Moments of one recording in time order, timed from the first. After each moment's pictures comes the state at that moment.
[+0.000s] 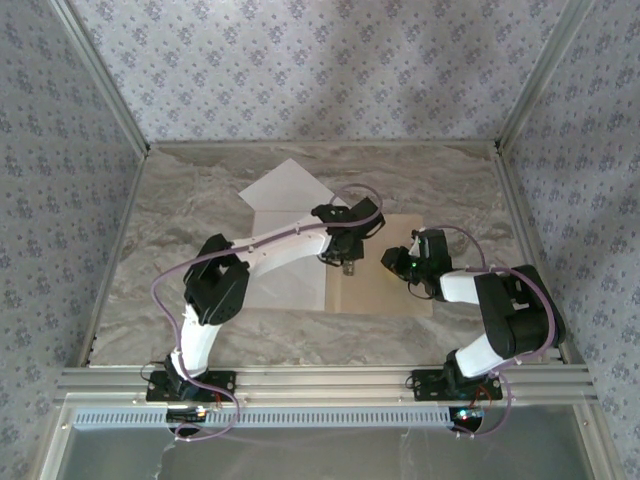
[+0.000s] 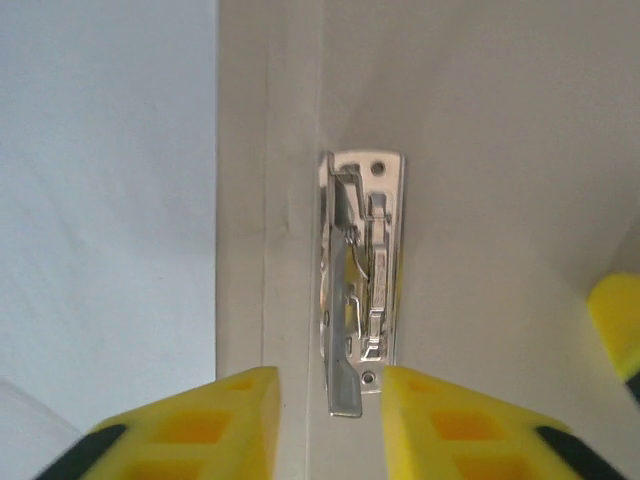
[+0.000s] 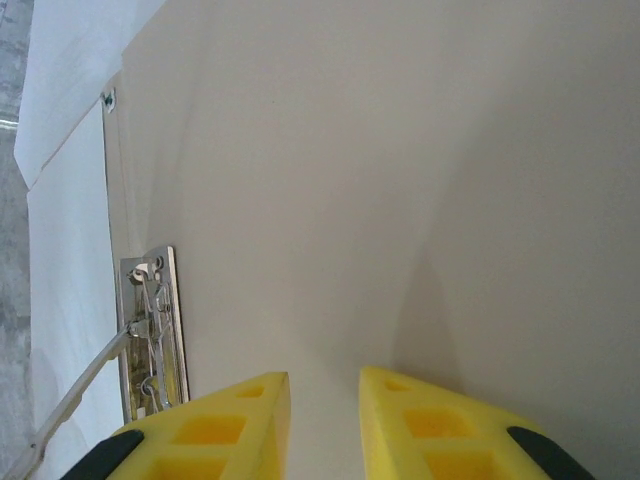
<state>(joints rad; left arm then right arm) -0.97 2.06 1.75 -0.93 -0.26 -0.91 0.22 1.52 0.44 0.33 -0.37 0.76</state>
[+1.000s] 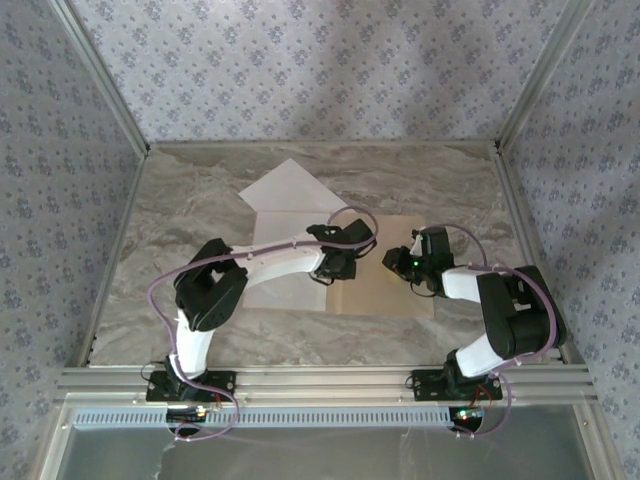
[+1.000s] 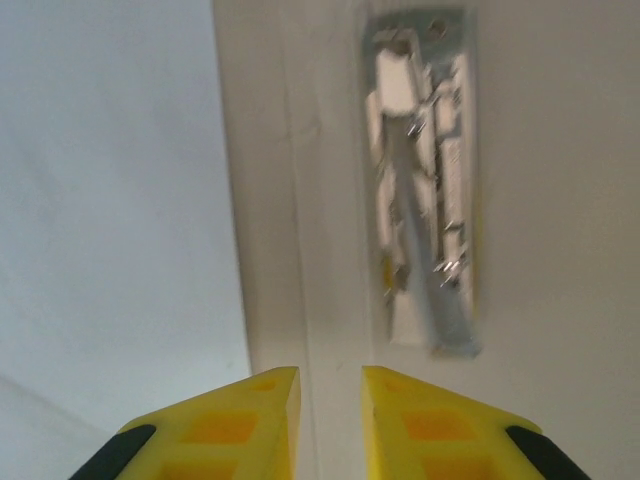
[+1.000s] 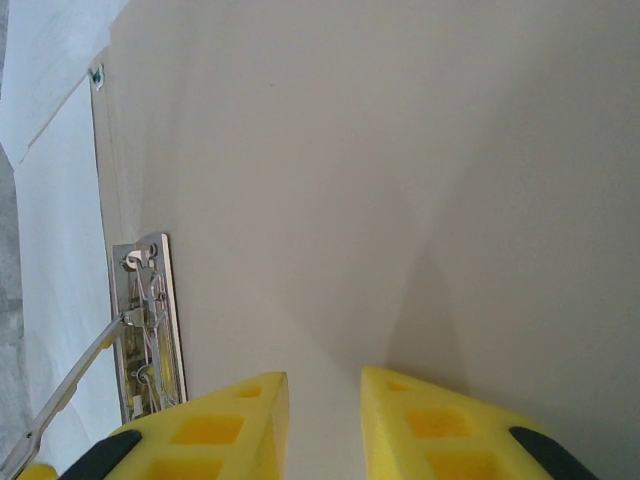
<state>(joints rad) -0.99 2.00 1.51 -0.76 -0.23 -0.83 0.19 1.51 0.47 0.23 -0.41 0.71</state>
